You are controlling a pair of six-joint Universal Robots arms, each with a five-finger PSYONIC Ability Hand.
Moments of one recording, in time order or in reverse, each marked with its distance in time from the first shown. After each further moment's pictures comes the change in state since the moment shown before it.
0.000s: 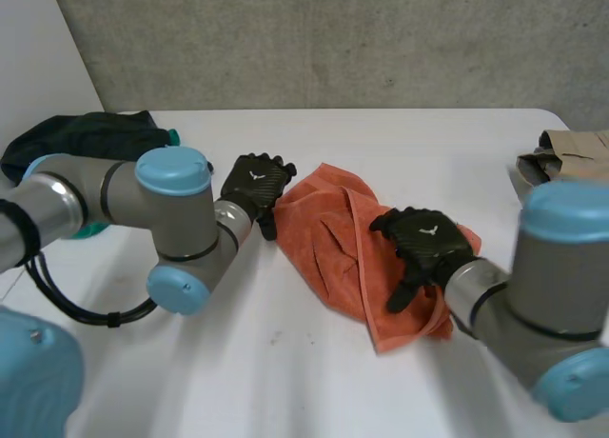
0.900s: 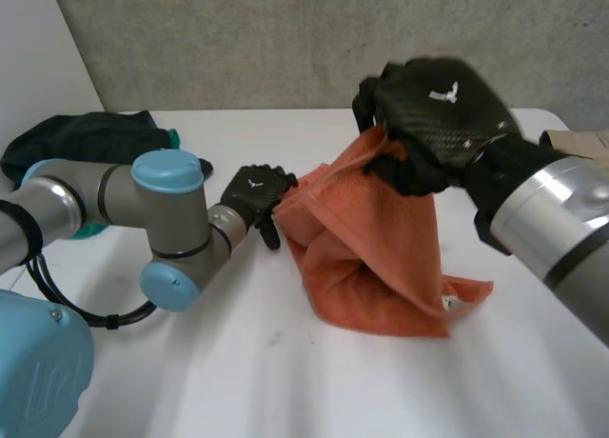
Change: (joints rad) left arm 0.037 -0.045 0.022 -0.026 0.092 -0.079; right arm 0.030 -0.478 -0.076 0.072 -0.201 -0.002; left_hand 0.023 -0.011 -0.005 -0.013 -0.014; right_hand 0.784 0.953 0.968 0.947 0.921
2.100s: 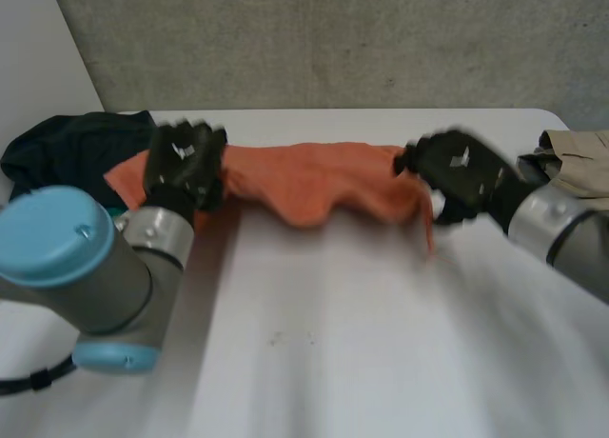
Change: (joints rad) left arm -0.013 0.587 -0.729 0.503 -0.263 0.050; right arm -0.322 0.380 -0.009 -0.097 -0.360 -0.364; left_hand 0.839 0.916 0.906 0.920 0.849; right_hand -0.510 -0.592 -0.572 -0.574 -0.519
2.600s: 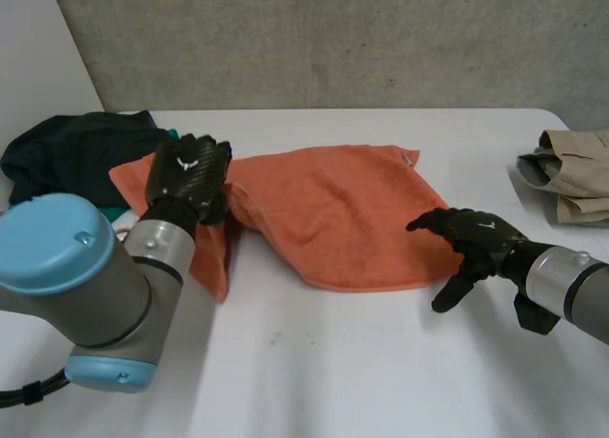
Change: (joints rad) left arm -0.011 0.024 -0.022 -0.048 0.003 -0.002; right arm -0.075 0.025 0.139 0.187 0.114 0.334; left_hand 0.000 0.000 0.000 0.000 0.000; right_hand -0.274 -0.362 -0.395 -0.374 -0.397
